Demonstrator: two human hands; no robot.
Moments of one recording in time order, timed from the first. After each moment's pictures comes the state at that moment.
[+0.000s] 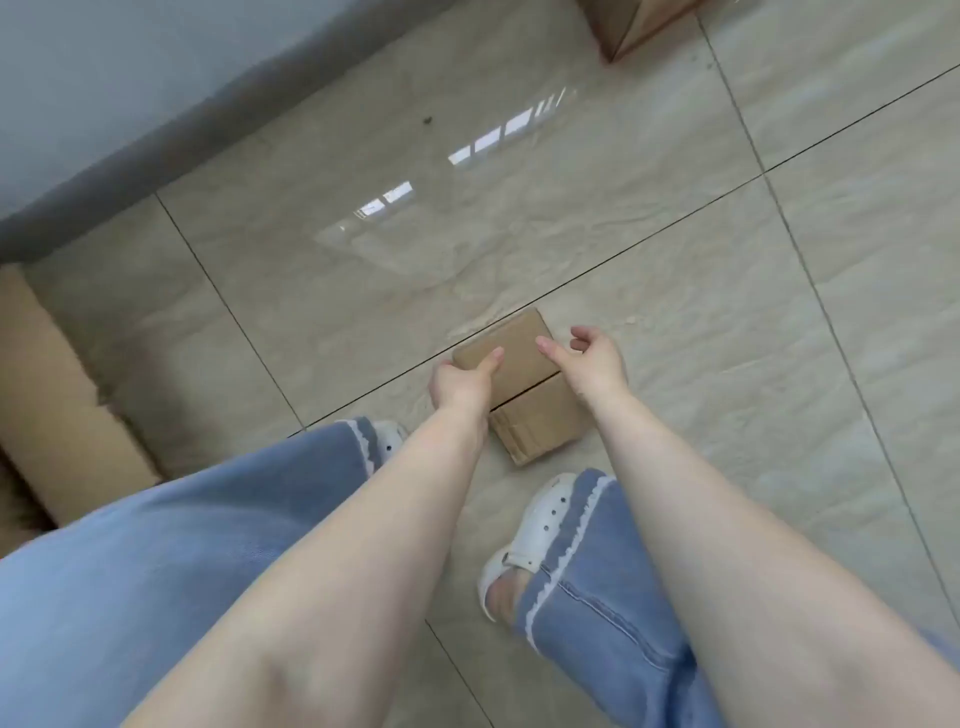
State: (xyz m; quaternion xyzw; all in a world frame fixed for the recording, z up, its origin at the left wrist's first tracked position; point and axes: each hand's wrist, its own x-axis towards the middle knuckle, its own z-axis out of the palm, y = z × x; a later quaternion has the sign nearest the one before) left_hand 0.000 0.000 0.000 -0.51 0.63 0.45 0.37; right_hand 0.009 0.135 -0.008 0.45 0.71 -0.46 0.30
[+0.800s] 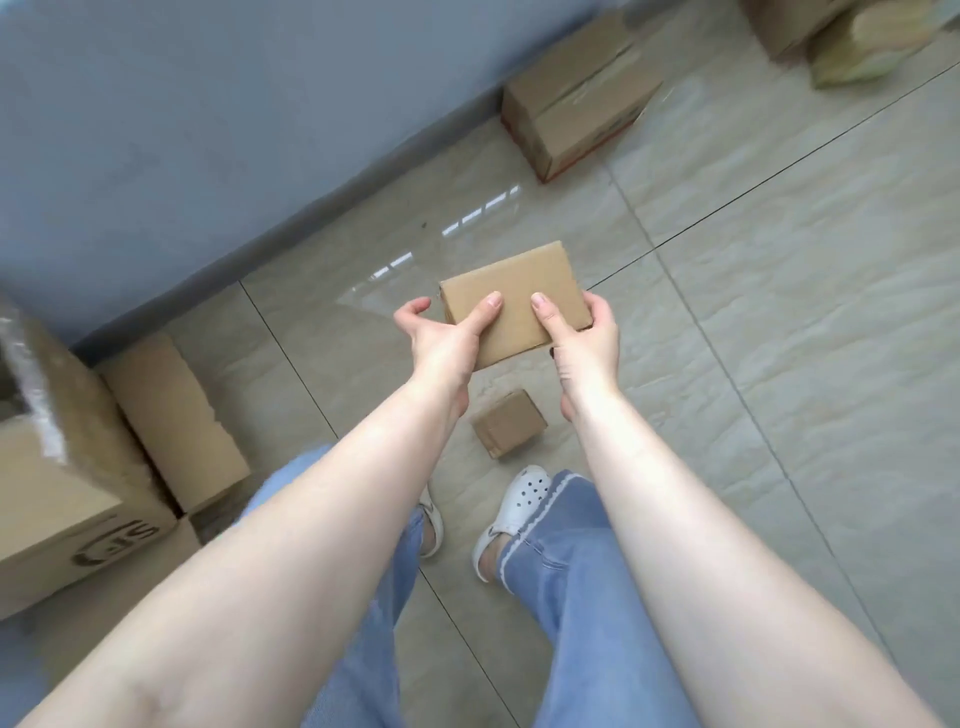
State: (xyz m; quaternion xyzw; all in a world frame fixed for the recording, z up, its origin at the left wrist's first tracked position) left_hand -0.066 0.026 0.286 -0.39 0.63 0.60 0.29; right_hand -0.030 0.140 0.264 0.49 0.55 -0.67 0.04
